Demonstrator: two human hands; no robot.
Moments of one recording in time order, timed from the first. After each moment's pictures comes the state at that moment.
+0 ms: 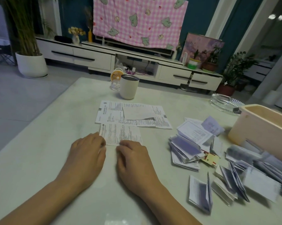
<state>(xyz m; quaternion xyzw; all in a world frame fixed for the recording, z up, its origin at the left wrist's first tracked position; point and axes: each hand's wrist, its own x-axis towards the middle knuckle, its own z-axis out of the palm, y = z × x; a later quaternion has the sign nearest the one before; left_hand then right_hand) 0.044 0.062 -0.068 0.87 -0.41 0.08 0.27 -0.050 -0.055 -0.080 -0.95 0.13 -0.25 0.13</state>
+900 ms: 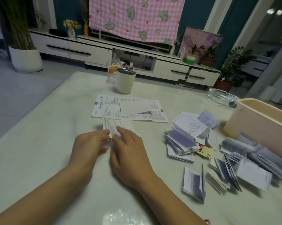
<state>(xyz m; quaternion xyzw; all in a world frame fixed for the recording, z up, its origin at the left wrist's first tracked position) 0.010 0.037 -0.038 0.63 -0.05 -0.23 0.74 -0.053 -0.052 -0.081 -0.95 0.13 -0.26 0.08</state>
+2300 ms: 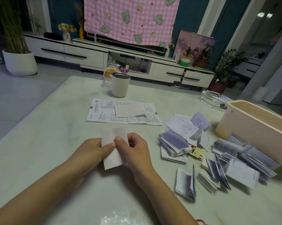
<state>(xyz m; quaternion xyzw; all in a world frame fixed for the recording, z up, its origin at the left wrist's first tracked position) 0.008 0.047 -0.028 0.72 -0.21 -0.34 0.57 -0.065 -0.052 -0.046 -0.69 0.26 -0.26 0.62</state>
